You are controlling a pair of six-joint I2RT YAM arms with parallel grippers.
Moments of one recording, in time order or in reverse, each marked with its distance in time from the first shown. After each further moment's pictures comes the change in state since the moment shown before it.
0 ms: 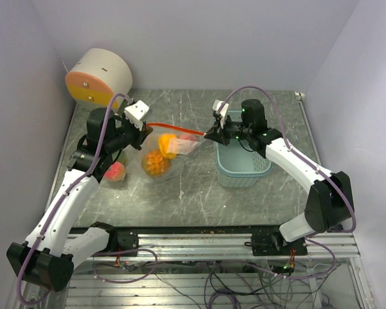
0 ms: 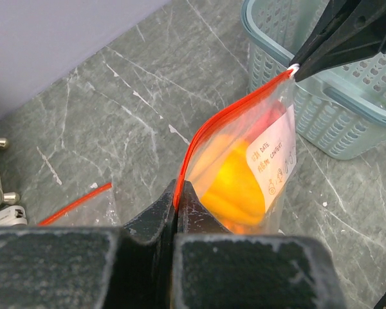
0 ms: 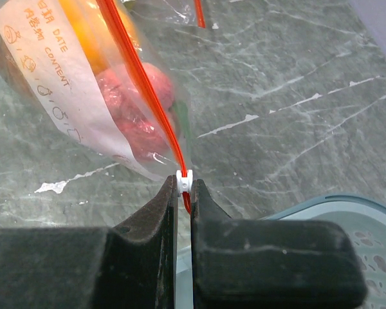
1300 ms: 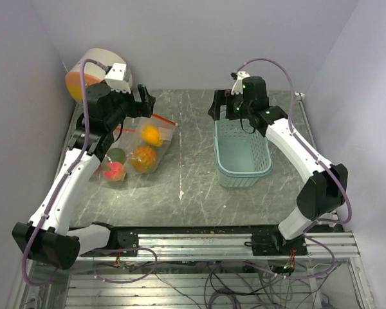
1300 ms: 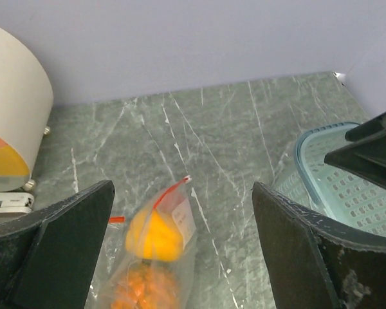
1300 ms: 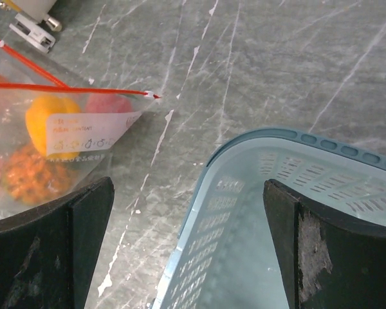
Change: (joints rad) left arm 0.017 0.168 0.240 0.107 -0.302 -0.397; right arm -0.025 0.131 0.366 -0.267 0.534 0.647
